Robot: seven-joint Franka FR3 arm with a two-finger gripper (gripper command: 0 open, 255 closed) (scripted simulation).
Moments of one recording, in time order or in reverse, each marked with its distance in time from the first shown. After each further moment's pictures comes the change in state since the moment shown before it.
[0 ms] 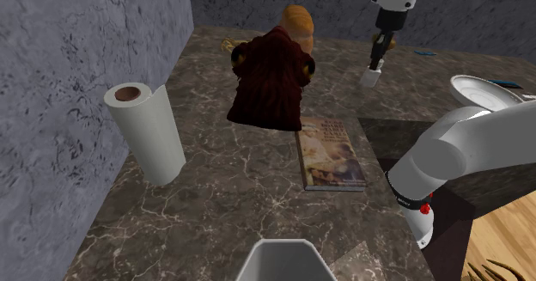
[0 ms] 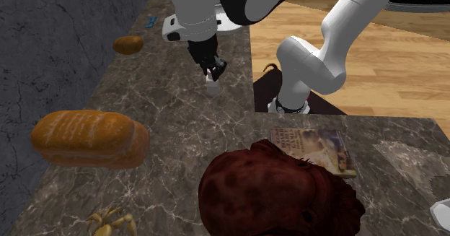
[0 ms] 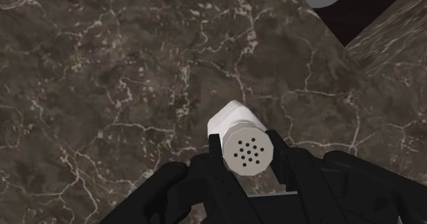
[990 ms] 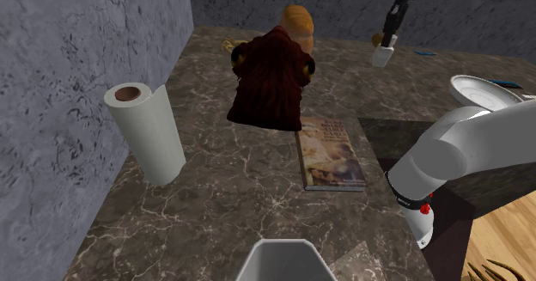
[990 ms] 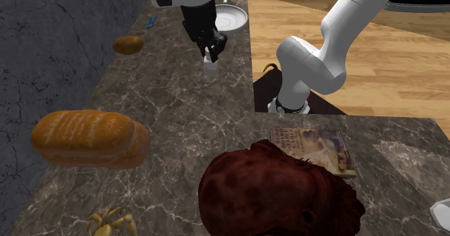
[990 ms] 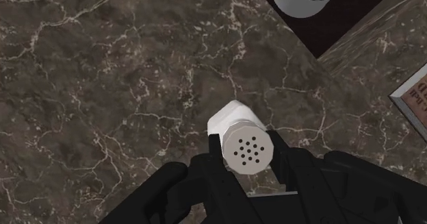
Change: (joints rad) arm 0.010 0.010 0.027 0.205 0.023 -0.195 -0.017
